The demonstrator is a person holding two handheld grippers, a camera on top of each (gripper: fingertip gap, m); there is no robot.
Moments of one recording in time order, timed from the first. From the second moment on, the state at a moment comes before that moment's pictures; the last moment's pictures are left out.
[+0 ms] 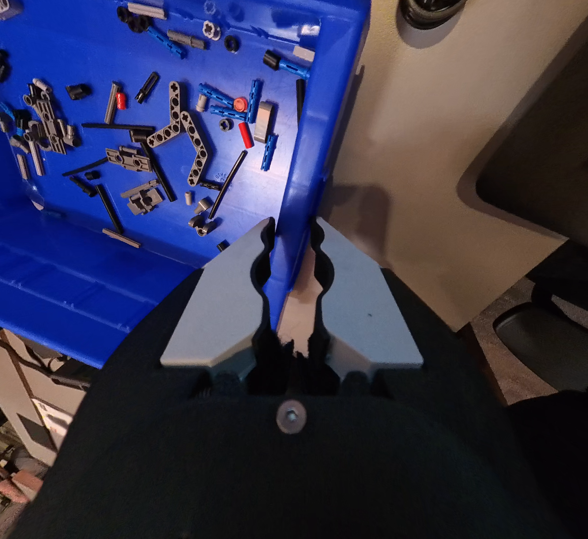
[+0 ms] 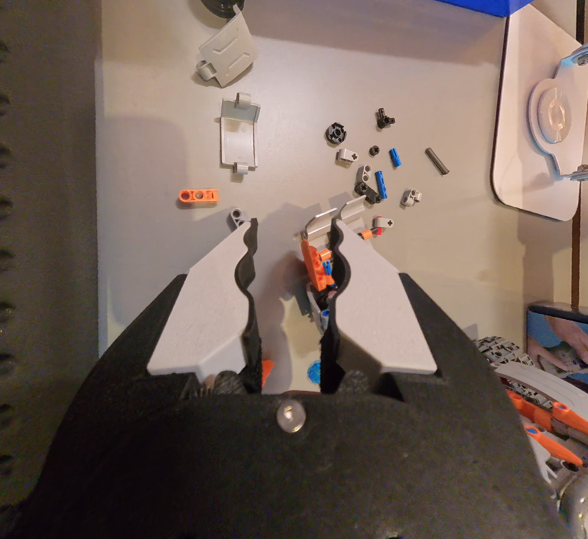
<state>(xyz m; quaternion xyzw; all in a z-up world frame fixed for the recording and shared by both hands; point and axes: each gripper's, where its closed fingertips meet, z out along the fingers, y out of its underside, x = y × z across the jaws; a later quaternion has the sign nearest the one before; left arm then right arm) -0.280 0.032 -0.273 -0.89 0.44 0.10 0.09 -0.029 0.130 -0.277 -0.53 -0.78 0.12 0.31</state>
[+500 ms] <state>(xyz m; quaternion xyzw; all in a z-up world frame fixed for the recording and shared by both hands) -0.274 0.039 -0.242 -0.89 0.39 0.09 0.23 -0.032 0.165 -0.231 -0.58 -0.69 0.18 0.40</state>
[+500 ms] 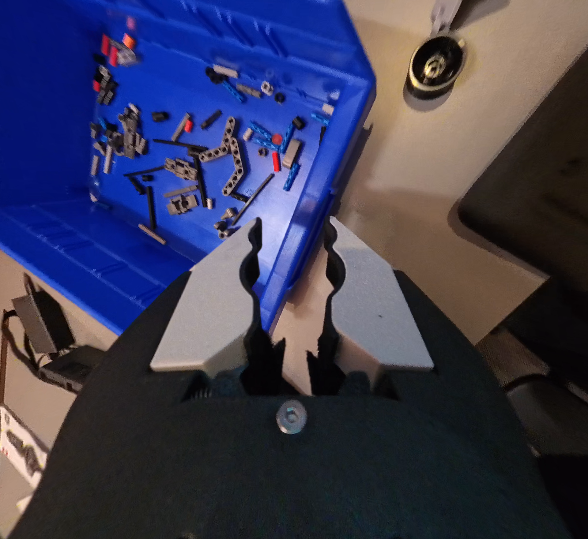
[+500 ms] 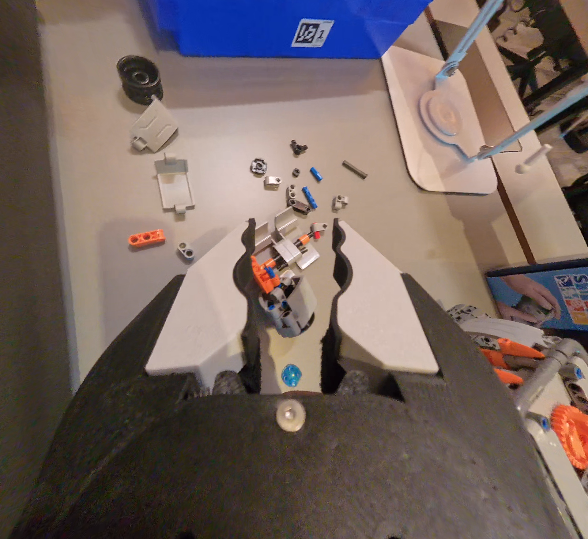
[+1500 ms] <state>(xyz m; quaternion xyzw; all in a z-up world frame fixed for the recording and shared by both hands) -0.093 0.036 -0.236 -0.72 0.49 -0.09 0.48 -0.059 0.176 -0.237 -0.59 -0.69 0.20 0.36</state>
